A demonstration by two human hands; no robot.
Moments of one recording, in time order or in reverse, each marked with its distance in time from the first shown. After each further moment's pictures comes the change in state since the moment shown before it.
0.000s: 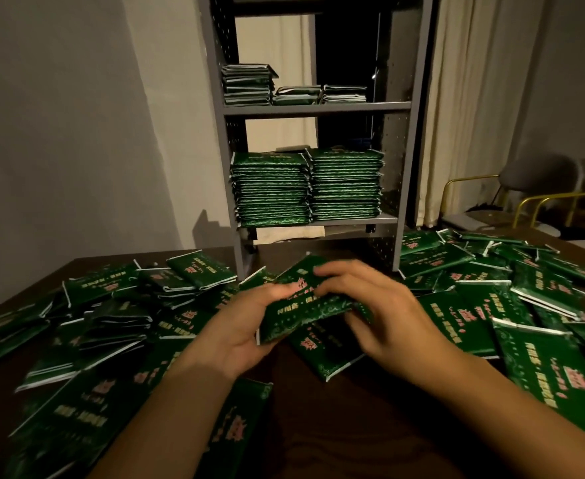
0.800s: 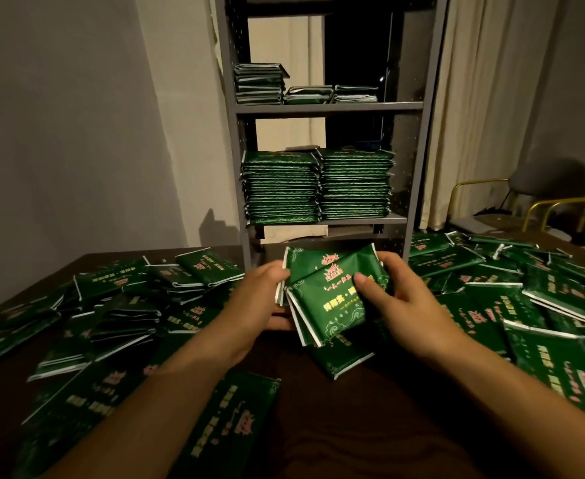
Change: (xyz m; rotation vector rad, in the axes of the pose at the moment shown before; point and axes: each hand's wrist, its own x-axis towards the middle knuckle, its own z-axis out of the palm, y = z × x) left_hand -0.006 0.007 0.000 0.527 0.060 0.329; right_hand 0.009 0.006 0.008 0.719 0.159 0.730
